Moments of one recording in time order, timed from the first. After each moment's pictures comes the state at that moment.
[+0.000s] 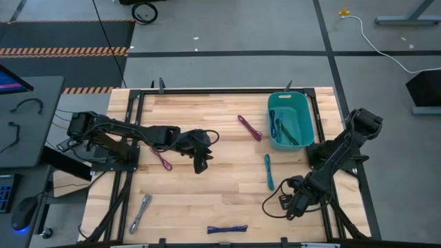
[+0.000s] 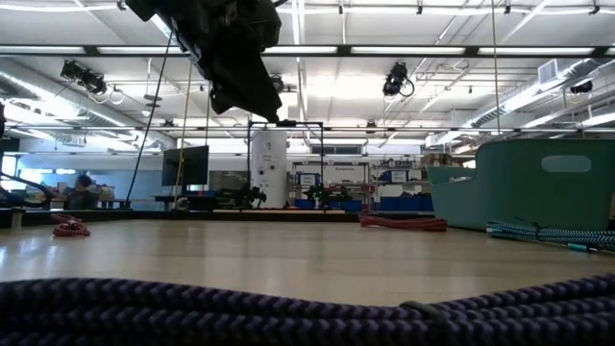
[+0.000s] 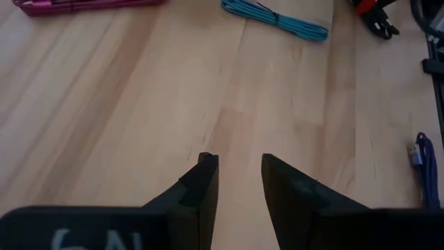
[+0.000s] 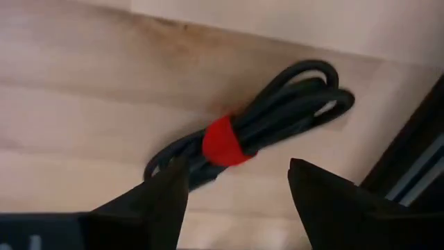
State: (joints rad) left arm -0.07 1.47 0.98 -0.27 -0.05 -0.37; right arm 0.85 1.50 0.79 -0.70 -0.23 2.29
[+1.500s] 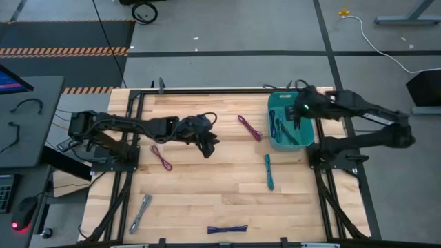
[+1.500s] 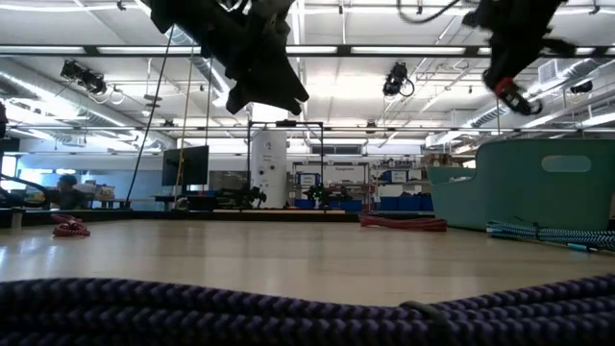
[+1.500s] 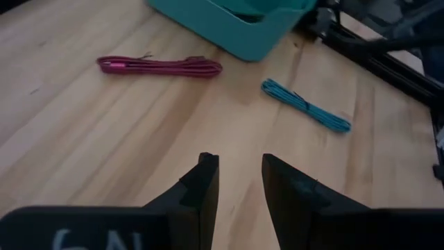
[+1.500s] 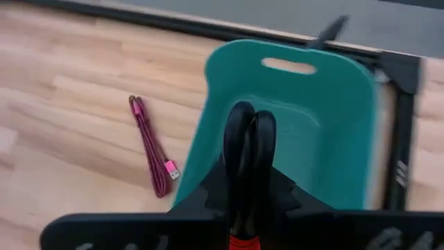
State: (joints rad) left arm 0.06 1.47 0.98 -0.12 -0.09 -0.47; right arm -0.34 0.95 1.10 -1.23 0.41 0.87
